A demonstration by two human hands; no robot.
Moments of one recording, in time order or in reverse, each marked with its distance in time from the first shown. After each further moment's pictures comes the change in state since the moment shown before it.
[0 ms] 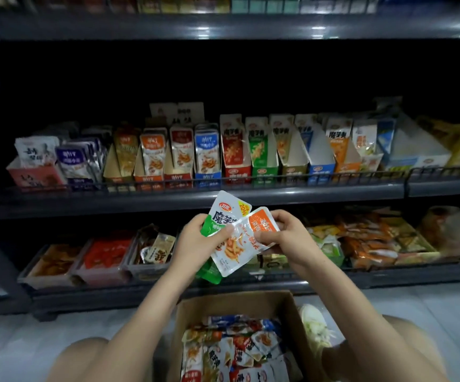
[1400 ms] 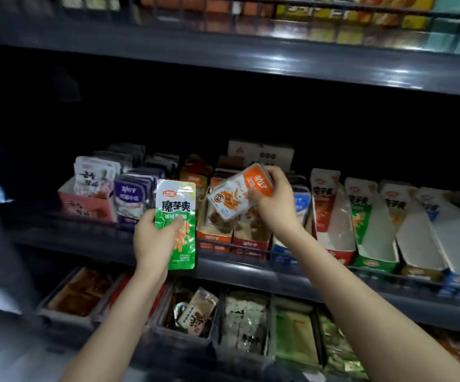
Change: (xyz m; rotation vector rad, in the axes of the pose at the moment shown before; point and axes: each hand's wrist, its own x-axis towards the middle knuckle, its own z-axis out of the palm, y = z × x) left_hand 0.179 -0.038 -0.175 -0.270 0.670 -0.045; right_hand 0.237 -0.094 0.190 -0.394 0.056 -0.558
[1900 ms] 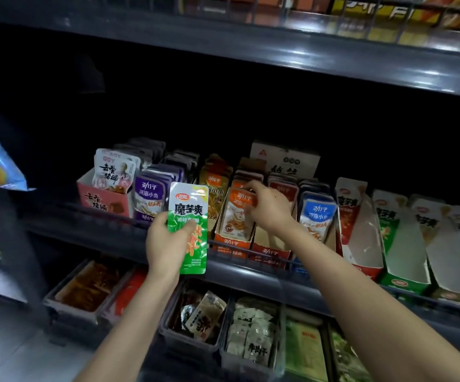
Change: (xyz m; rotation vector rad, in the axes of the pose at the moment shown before) left_hand 0.010 -0.013 -0.011 -0.019 -0.022 0.016; right_hand 0.034 0.018 0.050 -0.710 -0.288 -0.217
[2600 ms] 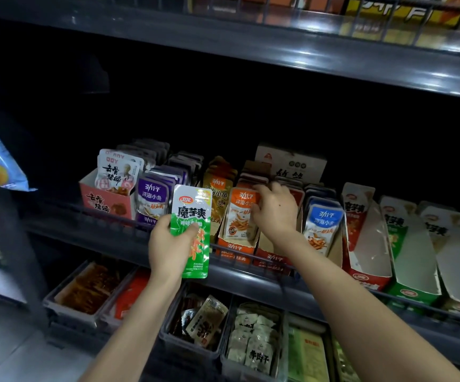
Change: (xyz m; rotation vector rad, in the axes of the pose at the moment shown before) left_hand 0.000 0.001 0.001 -0.020 0.003 0.033; right_hand 0.007 0.009 0.019 -0.187 0.231 0.021
